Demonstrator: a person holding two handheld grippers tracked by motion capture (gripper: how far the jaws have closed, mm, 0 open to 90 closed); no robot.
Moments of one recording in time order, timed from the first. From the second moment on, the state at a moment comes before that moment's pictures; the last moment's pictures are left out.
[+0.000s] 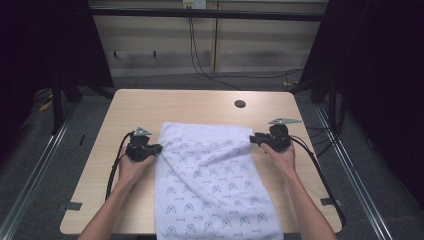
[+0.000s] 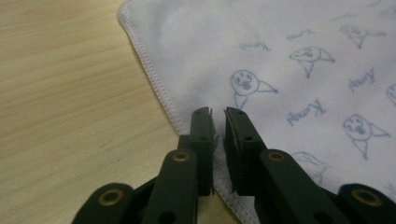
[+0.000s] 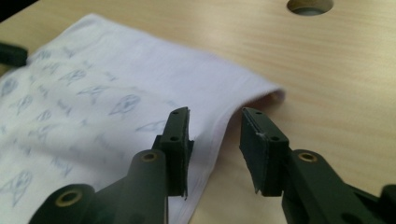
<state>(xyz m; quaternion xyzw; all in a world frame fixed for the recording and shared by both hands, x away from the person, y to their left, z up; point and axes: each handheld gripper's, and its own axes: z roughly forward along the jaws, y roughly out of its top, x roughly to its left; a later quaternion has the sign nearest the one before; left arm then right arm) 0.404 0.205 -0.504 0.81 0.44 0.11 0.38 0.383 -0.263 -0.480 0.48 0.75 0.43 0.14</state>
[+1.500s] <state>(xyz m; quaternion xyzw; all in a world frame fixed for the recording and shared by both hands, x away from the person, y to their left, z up) 0.286 0.191 -0.498 0.88 0.28 -0.03 0.39 0.255 -0.283 -0.499 0.42 0.82 0.37 0.08</state>
